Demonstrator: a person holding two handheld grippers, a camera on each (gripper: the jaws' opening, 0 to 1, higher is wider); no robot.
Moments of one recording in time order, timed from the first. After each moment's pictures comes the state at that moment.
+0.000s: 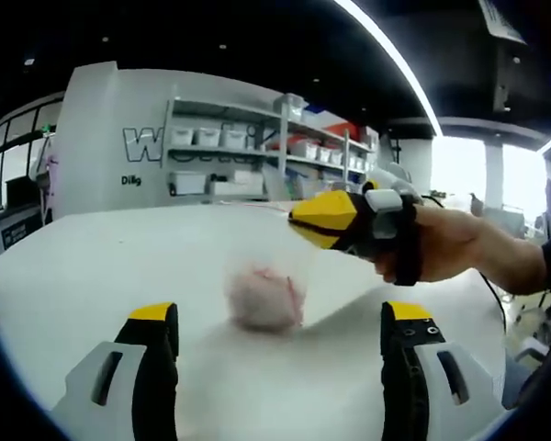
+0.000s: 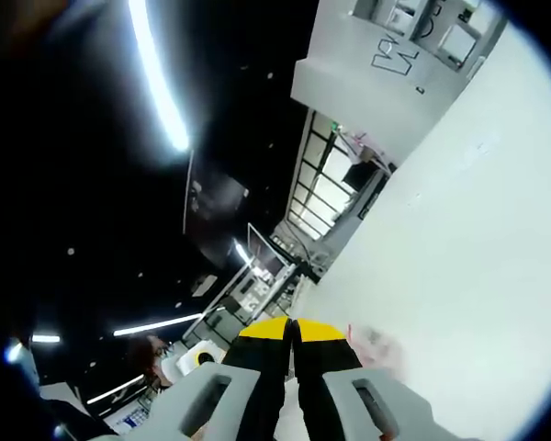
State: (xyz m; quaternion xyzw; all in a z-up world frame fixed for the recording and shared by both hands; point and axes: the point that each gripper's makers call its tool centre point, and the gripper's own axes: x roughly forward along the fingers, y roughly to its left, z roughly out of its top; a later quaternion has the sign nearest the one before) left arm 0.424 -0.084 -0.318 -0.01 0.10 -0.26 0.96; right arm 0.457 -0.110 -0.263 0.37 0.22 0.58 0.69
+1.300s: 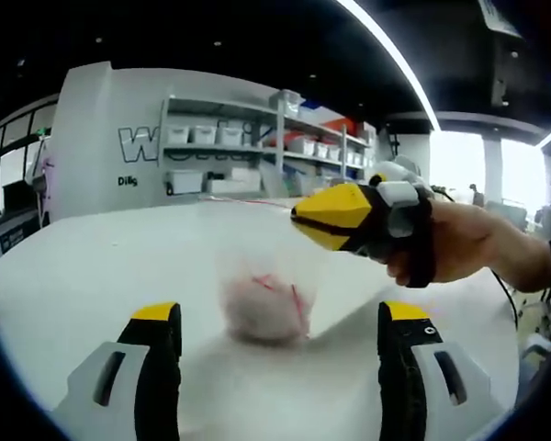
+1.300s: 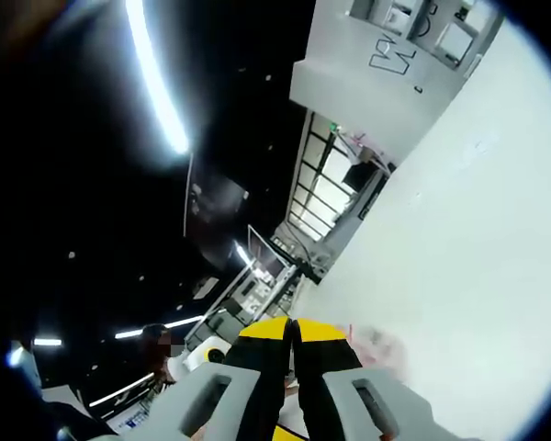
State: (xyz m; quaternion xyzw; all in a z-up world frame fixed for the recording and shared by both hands) left arm 0.445 -0.091 -0.322 0.00 0.10 -0.26 0.96; right arm 0.457 -0.112 -0.263 0.38 0.22 0.58 0.69
